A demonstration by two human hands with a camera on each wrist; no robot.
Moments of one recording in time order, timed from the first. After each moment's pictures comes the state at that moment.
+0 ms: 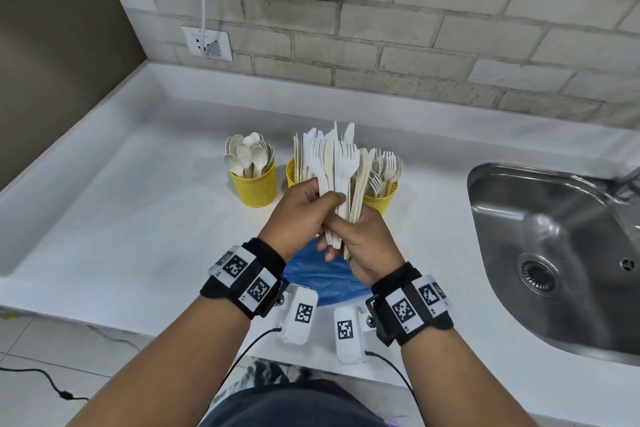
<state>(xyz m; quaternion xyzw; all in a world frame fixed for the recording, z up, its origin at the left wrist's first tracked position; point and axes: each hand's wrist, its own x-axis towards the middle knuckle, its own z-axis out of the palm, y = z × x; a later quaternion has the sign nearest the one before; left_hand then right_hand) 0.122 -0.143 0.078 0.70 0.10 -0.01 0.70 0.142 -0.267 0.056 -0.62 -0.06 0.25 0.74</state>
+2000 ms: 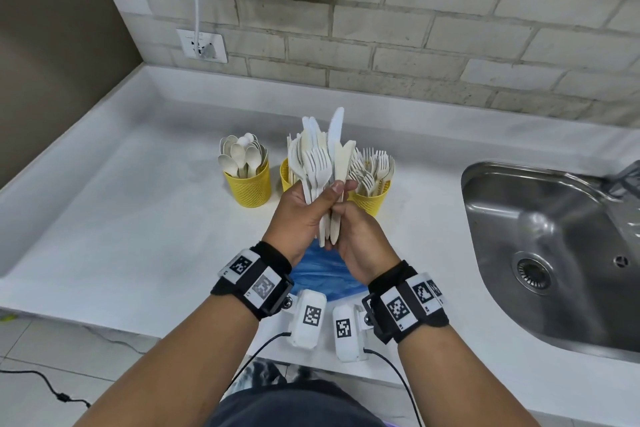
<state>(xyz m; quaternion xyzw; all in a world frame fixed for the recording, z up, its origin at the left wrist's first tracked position) 0.127 -0.162 0.057 0.56 0.08 0.06 0.83 0.147 -0.271 0.053 -0.57 -0.05 0.29 0.77</state>
